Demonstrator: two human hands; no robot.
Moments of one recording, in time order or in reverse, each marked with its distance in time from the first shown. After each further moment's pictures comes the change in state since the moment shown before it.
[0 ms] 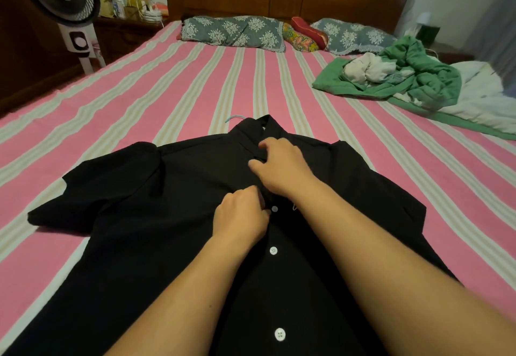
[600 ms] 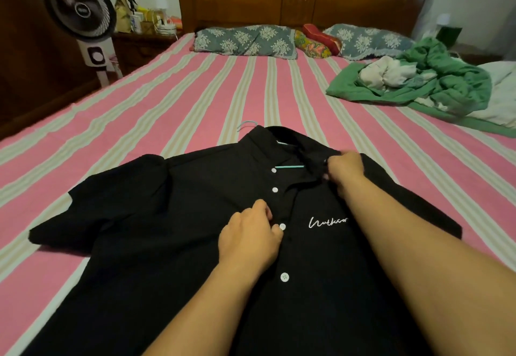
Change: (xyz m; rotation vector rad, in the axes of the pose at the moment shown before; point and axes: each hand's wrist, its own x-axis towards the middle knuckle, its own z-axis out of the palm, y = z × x) left_hand 0.005 0.000 0.009 0.070 -0.045 -0.084; right_hand 0.093 0.124 0.013 0.668 0.293 0.629
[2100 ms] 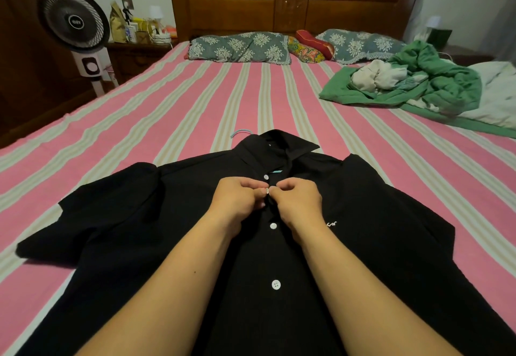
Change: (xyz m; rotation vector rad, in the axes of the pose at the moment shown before) left_hand 0.070 -0.003 -0.014 -1.005 -0.038 -0.159; right_hand -0.122 0.008 0.029 -0.041 -0.134 -0.137
